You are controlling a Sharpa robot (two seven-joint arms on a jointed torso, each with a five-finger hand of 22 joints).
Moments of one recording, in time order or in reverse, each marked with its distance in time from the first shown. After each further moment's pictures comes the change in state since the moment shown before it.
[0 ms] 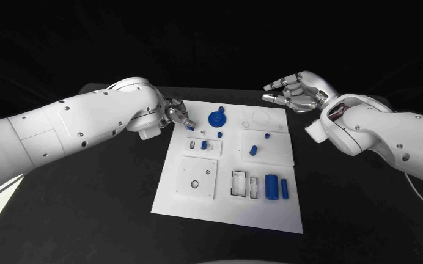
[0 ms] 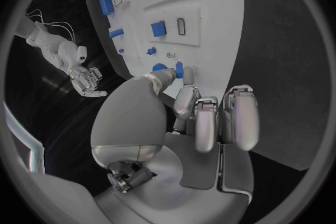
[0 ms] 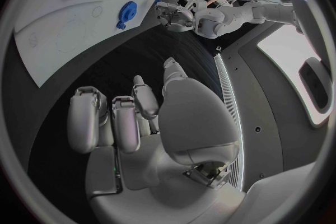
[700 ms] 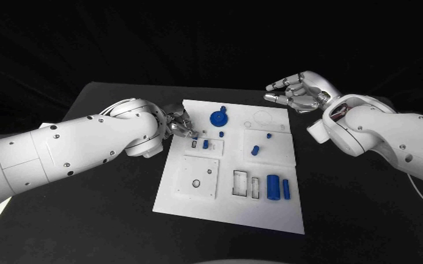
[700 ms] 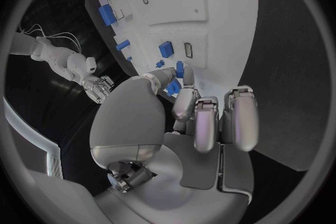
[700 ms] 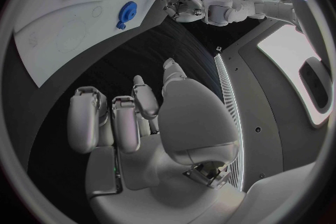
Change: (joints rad) left arm -0.071 -0.100 -0.003 0.201 -0.116 -0.184 0.004; left_hand -0.010 -0.019 0.022 -0.022 -0.001 0.004 -0.003 0.004 -0.002 0.015 -0.008 0.016 0.016 0.000 0.000 0.000 0.000 0.000 0.000 0.000 0.008 0.000; right arm 0.000 0.001 0.000 -0.001 0.000 0.001 -0.001; right_hand 0.000 0.008 -0.003 -0.003 0.004 0.000 0.000 0.000 0.001 0.000 0.000 0.000 0.000 0.000 0.000 0.000 0.000 0.000 0.000 0.000 0.000 0.000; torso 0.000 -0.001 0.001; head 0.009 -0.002
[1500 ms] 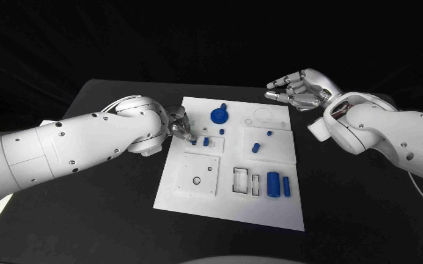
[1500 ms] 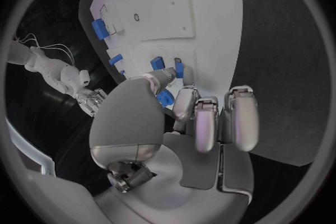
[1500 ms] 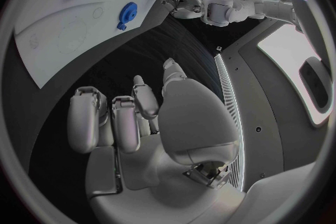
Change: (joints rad) left arm -0.001 0.017 0.002 -0.008 -0.041 0.105 -0.076; left_hand -0.006 -0.006 0.010 -0.005 -0.004 0.002 0.001 0.003 -0.003 0.004 0.003 0.005 0.006 0.000 0.000 0.000 0.000 0.000 0.000 0.000 0.000 0.000; right arm -0.002 0.000 0.000 -0.001 0.001 0.002 0.000; right_hand 0.000 0.000 0.000 0.000 0.000 0.000 0.000 0.000 0.000 0.000 0.000 0.000 0.000 0.000 0.000 0.000 0.000 0.000 0.000 0.000 0.000 0.000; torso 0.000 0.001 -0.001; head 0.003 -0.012
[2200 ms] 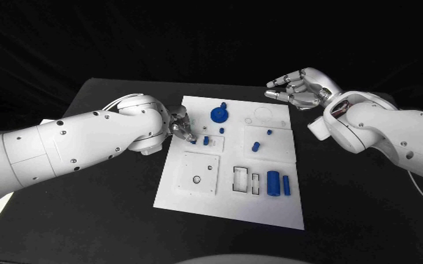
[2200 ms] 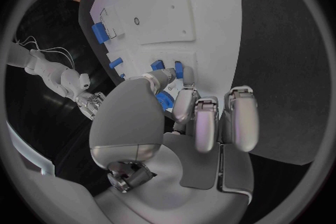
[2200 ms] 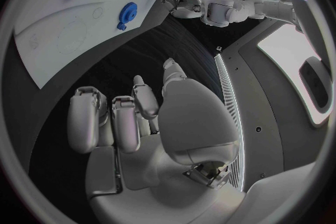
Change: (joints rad) left arm 0.001 0.007 0.001 -0.001 -0.008 0.030 -0.006; left_hand -0.006 -0.006 0.005 0.003 0.062 0.011 0.003 0.000 -0.003 0.014 -0.007 0.010 0.012 0.000 0.000 0.000 0.000 0.000 0.000 0.000 0.008 0.000; right arm 0.000 0.001 0.000 -0.001 0.000 0.000 0.000; right_hand 0.000 0.000 0.000 0.000 0.000 0.000 0.000 0.000 0.000 0.000 0.000 0.000 0.000 0.000 0.000 0.000 0.000 0.000 0.000 0.000 0.000 0.000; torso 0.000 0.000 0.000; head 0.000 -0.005
